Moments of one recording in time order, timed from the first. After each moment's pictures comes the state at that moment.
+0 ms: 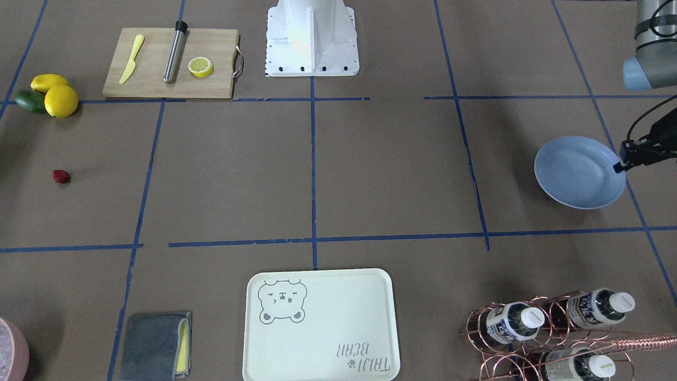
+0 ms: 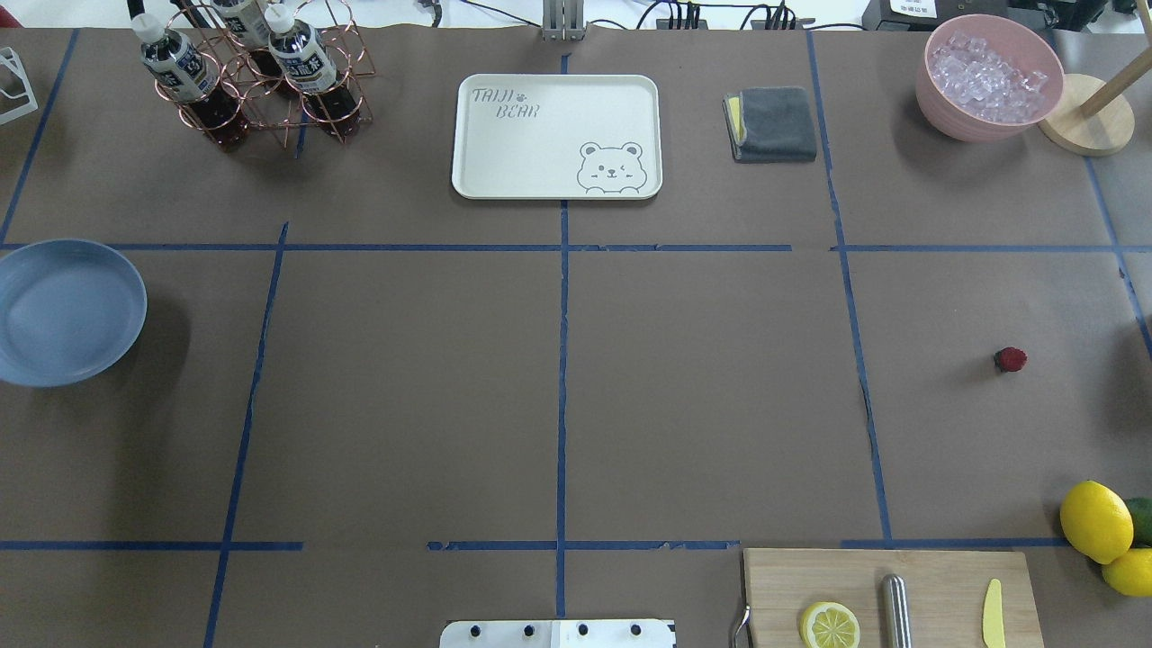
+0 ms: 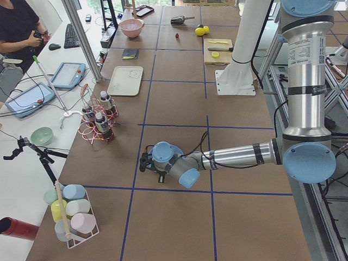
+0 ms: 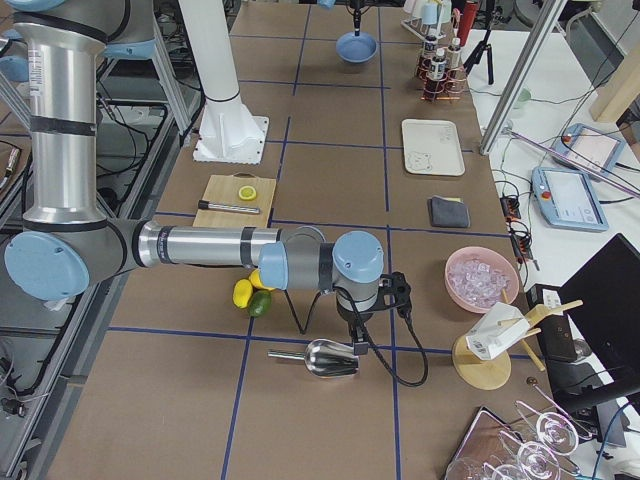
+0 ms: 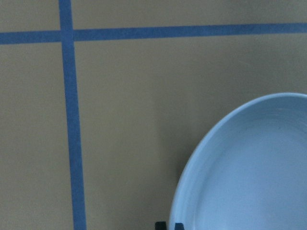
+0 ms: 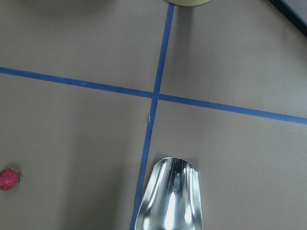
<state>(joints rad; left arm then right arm) -1.28 -1.55 -1.47 -2.22 -2.41 -0.57 1.62 -1.64 1.69 -1.56 2.34 -0.16</state>
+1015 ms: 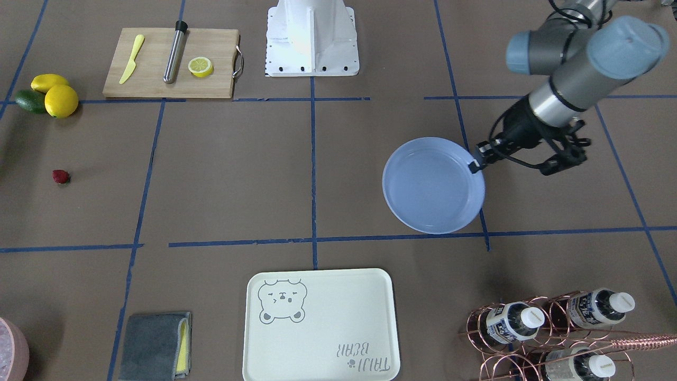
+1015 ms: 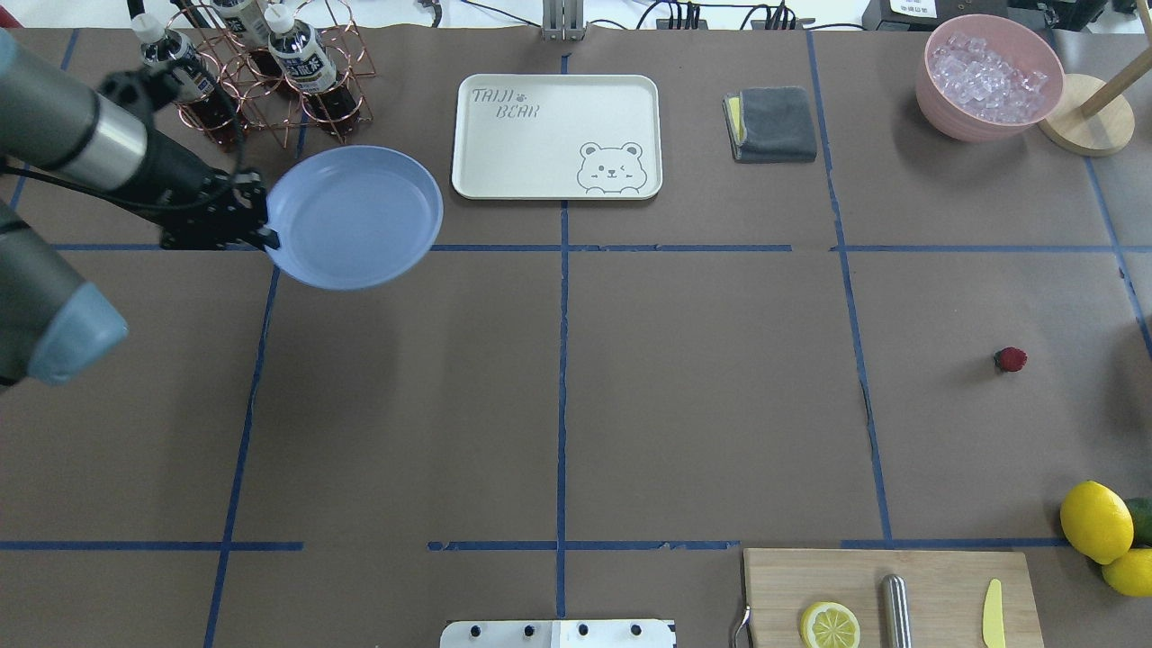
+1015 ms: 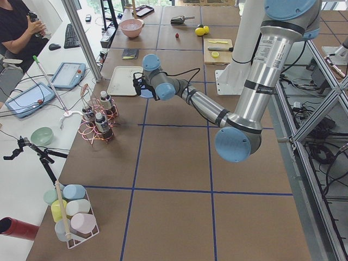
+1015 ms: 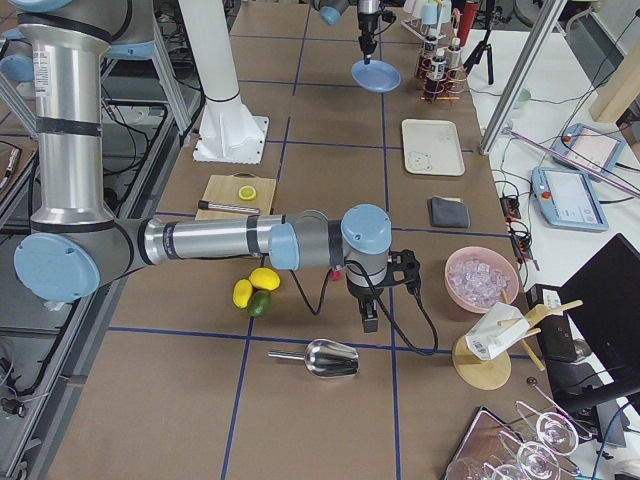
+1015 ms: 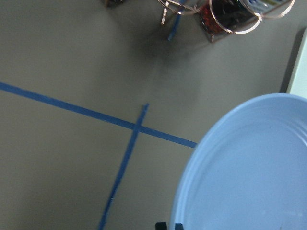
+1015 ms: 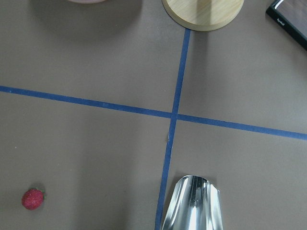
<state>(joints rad) -0.87 -1.91 -1.78 -1.98 -2.26 -1.51 1.59 -1.61 1.73 -1.56 2.35 -0.05</state>
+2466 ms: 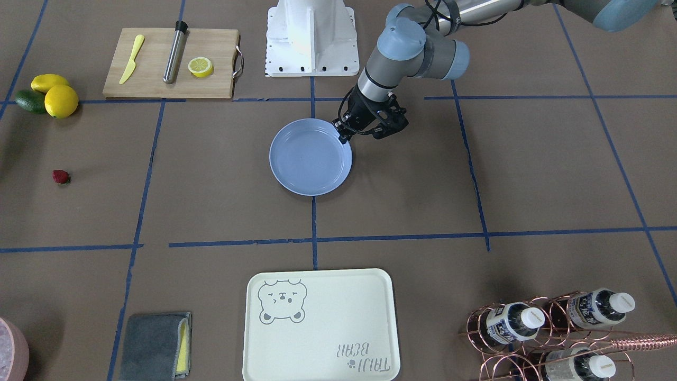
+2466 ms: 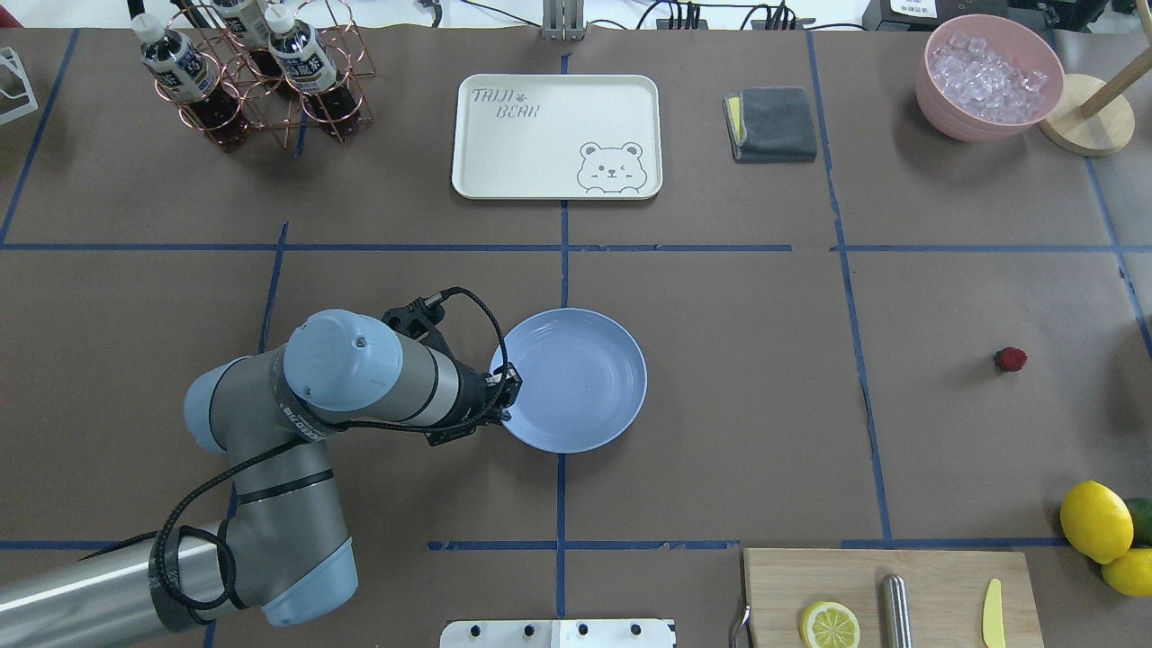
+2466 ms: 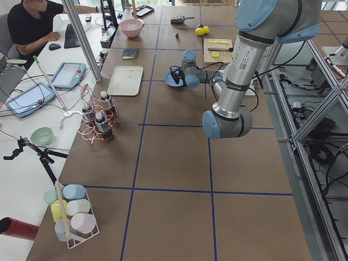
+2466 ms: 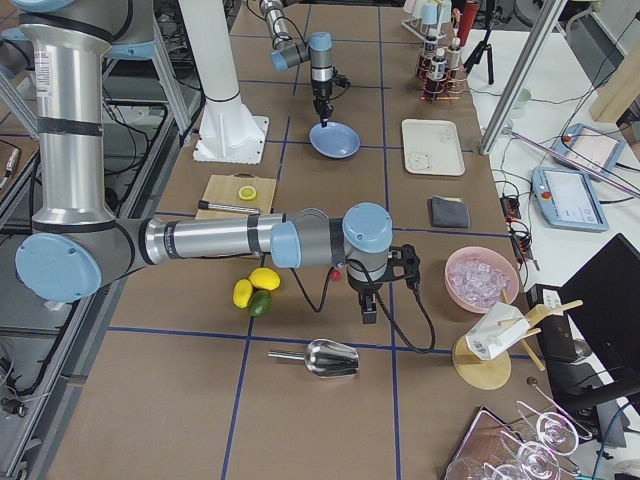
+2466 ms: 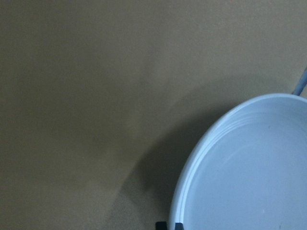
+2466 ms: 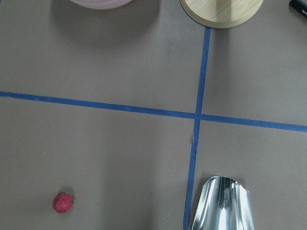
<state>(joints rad) -0.41 -2.07 -1.69 -2.04 -1.84 -1.91 1.58 -1.61 1.74 -1.56 2.41 -0.01</state>
